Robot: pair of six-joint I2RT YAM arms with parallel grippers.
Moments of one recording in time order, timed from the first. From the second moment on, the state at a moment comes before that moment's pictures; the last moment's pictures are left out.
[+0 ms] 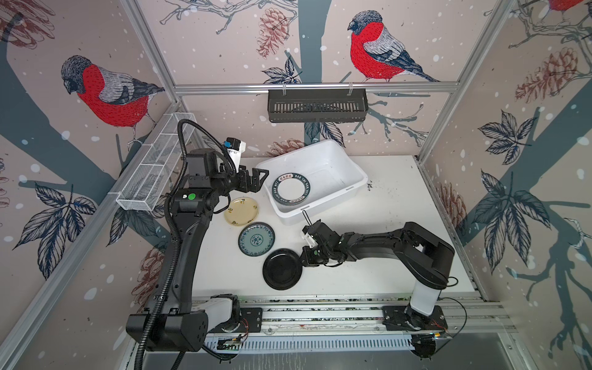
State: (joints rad) left arm -0.02 1.22 1.46 -0.70 0.53 0.01; right arm 1.00 1.79 0.90 -0.02 -0.43 0.84
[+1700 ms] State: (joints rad) left arm -0.22 1.46 1.58 -0.90 0.79 0.02; right arm 0.60 1.47 1.38 -0.60 -0.42 0.64
